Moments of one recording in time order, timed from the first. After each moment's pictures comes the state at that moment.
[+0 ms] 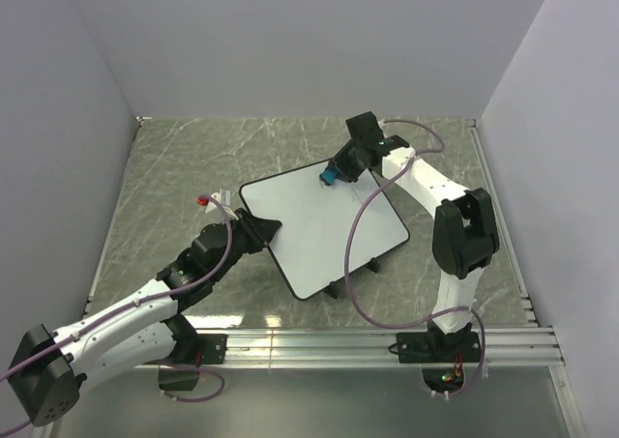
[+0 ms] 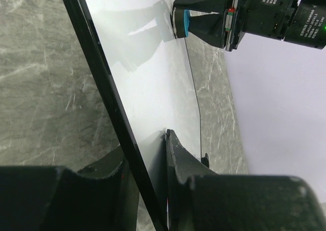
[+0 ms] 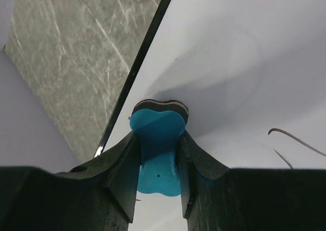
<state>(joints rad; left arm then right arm) -0.77 0.83 0.43 0.15 -0.26 -0.94 0.44 1.88 1.56 -0.57 -0.02 1.15</state>
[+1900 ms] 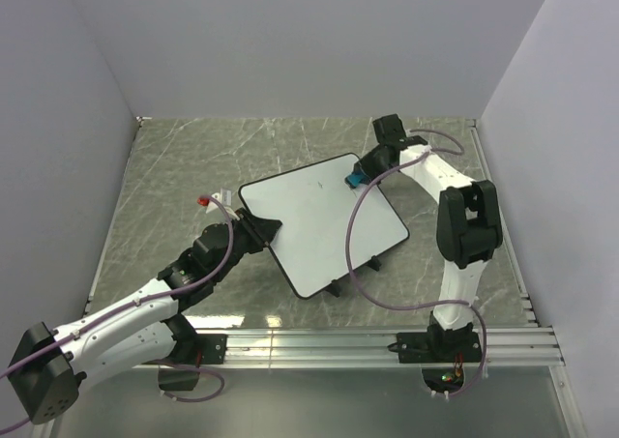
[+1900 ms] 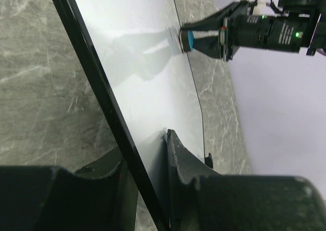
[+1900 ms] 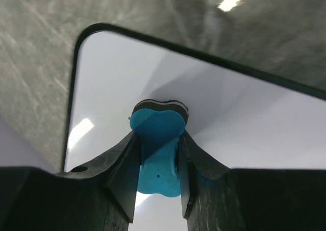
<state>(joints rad) -0.79 0.84 0.44 0.15 -0.29 -0.93 0.26 1.92 1.49 -0.60 -0.05 1.12</state>
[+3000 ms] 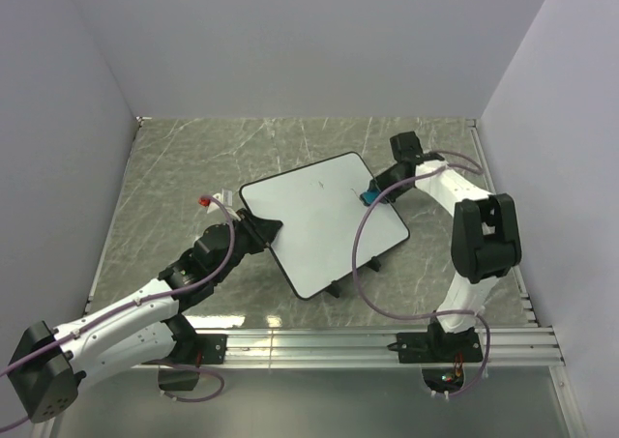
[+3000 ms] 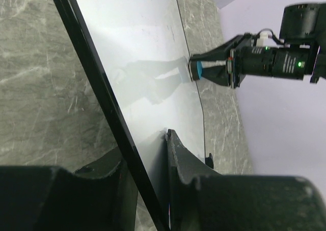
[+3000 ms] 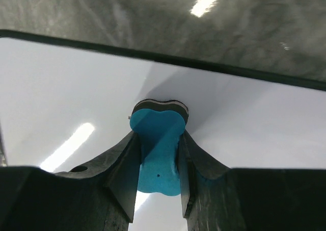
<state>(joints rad) -0.80 0.85 0.44 0.15 -0.30 -0.92 0.20 1.77 1.24 -0.58 -0.05 1.17</state>
